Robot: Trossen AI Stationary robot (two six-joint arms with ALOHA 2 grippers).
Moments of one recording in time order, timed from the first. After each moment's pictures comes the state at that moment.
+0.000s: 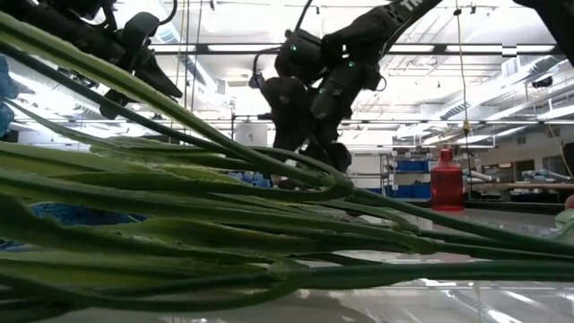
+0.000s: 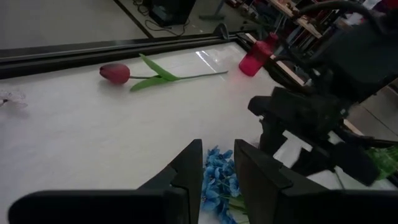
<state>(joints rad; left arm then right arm) 0.18 0.58 0.43 -0.22 -0.31 -0.66 -0.15 1.98 1.34 -0.36 -0.29 0.57</state>
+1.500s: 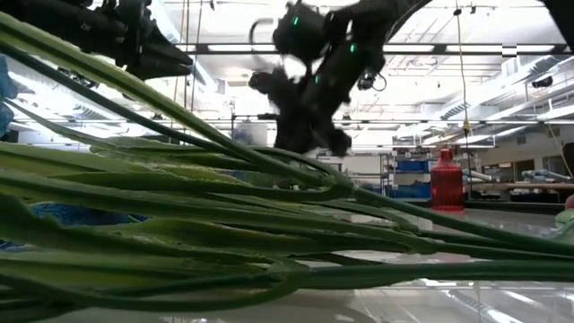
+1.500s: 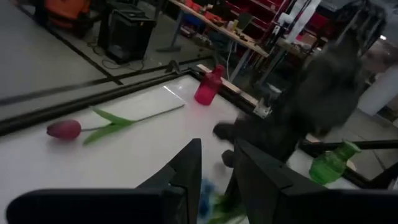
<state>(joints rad) 0.18 0.57 0.44 -0.02 -0.21 -0.47 -0.08 1.94 1.34 -0.33 0.02 0.63</state>
